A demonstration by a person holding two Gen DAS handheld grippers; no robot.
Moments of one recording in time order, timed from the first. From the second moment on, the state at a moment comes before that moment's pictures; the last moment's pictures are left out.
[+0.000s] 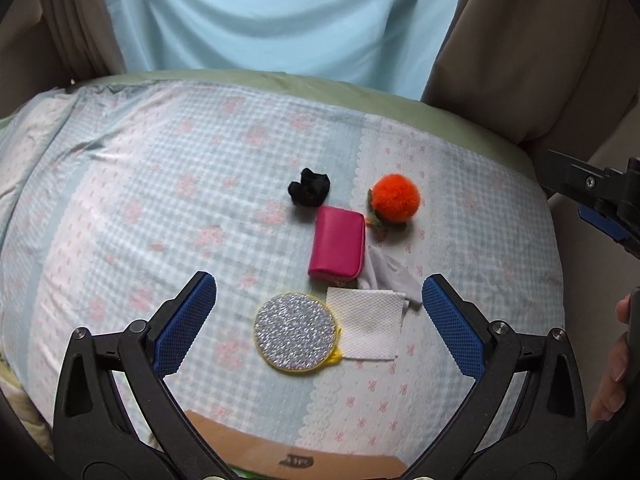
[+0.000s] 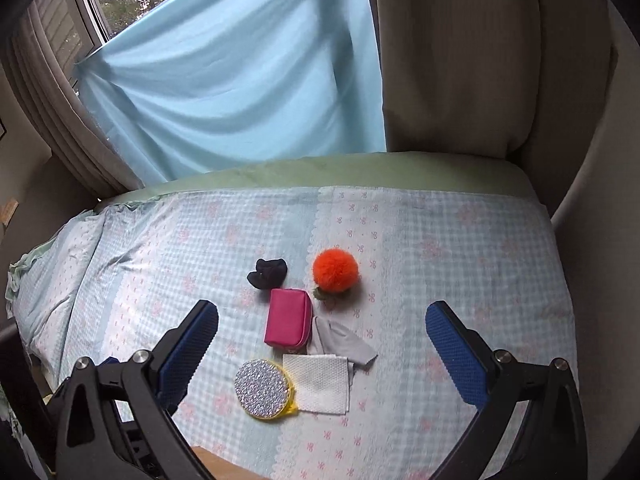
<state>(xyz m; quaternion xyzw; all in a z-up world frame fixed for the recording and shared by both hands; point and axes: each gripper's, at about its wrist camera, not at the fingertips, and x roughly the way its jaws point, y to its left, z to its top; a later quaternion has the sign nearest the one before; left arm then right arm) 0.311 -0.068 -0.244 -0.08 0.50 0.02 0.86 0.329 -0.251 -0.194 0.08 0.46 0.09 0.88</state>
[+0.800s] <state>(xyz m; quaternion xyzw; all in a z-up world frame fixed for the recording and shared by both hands) 0.439 -0.097 -0.447 -0.08 0.55 0.01 0.83 0.483 -0.231 -0.422 0.13 0.53 0.16 0.82</state>
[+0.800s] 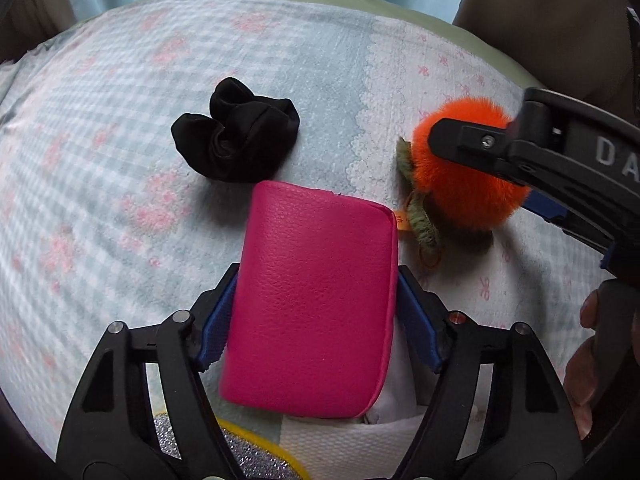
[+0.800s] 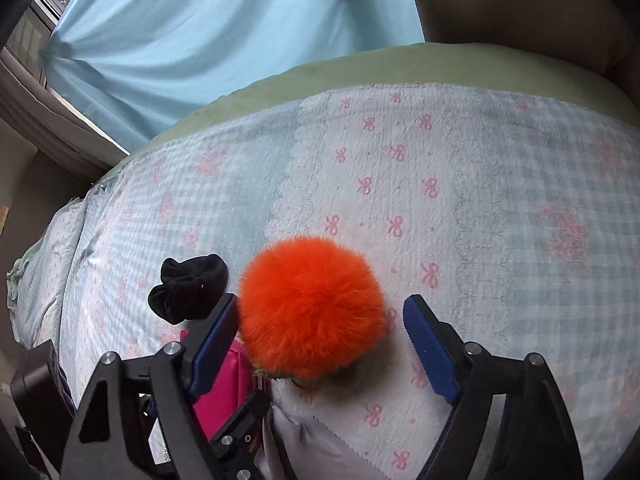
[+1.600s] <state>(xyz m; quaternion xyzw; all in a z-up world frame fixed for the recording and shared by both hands) 0.426 -0.097 -0.395 -0.08 0.53 -0.01 0.84 0.478 -0.230 -0.399 0.14 0.52 0.16 0.83</state>
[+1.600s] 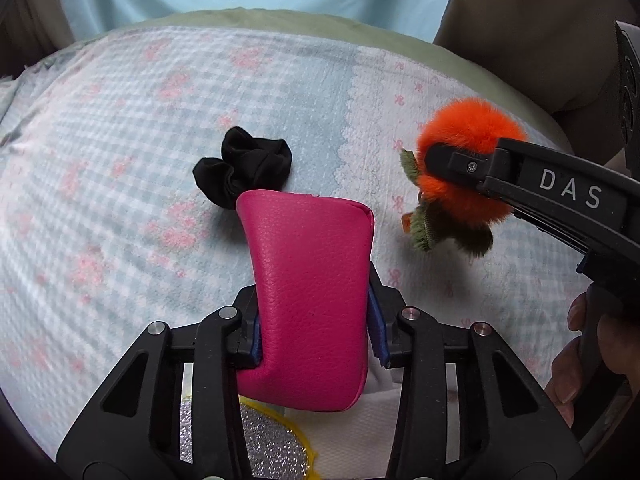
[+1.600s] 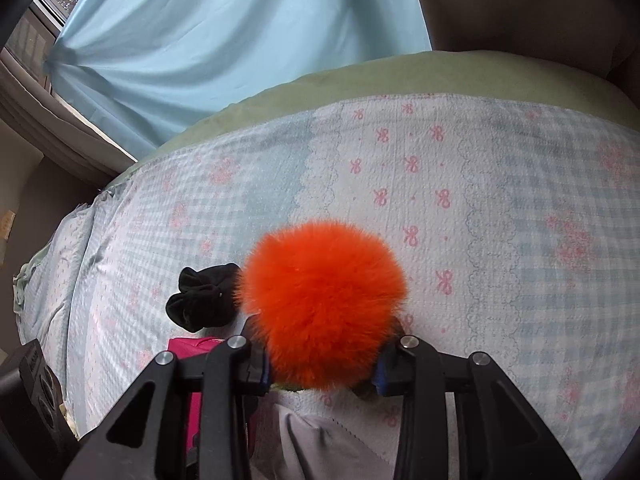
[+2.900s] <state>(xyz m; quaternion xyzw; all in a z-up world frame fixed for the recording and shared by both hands) 0.162 -0.041 -0.164 -0.05 0.48 -0.09 0.87 0.163 -0.218 -0.141 0.10 0.42 0.12 0.90</state>
